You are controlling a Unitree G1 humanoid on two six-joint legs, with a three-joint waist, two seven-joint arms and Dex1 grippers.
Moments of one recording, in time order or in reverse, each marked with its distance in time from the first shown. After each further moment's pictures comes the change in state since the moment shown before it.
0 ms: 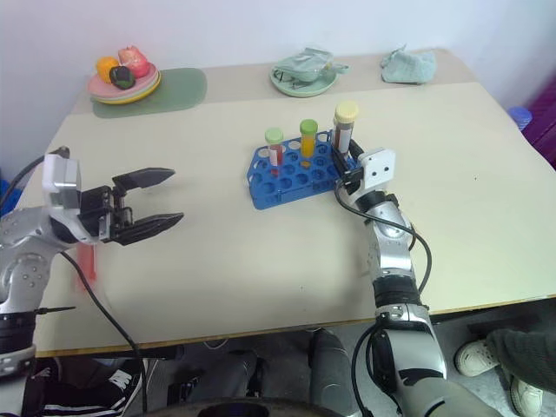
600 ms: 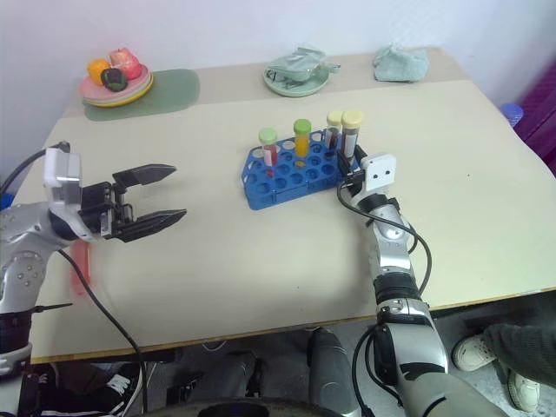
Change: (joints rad) left arm -0.009 0.011 0.000 -0.036 -0.008 0.041 0.028; right arm -0.024 -0.007 -0.003 0.092 -0.005 -0.042 -0.045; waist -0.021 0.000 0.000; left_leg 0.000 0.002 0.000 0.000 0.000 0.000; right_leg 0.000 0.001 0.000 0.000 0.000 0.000
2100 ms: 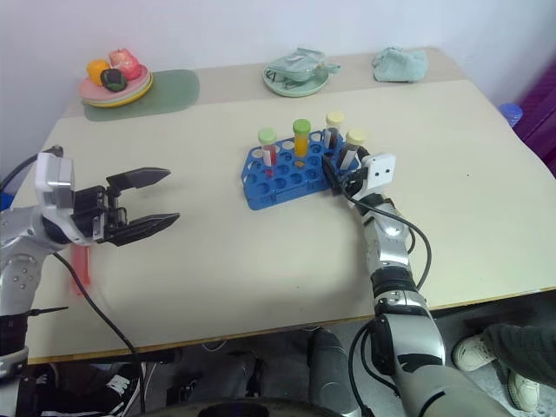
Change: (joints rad) left arm 0.022 0.000 0.029 0.019 0.000 -0.016 -0.039; right arm -0.048 -0.005 -0.020 0.035 0.123 0.079 0.143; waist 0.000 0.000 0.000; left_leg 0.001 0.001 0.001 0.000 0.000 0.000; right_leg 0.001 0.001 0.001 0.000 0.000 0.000
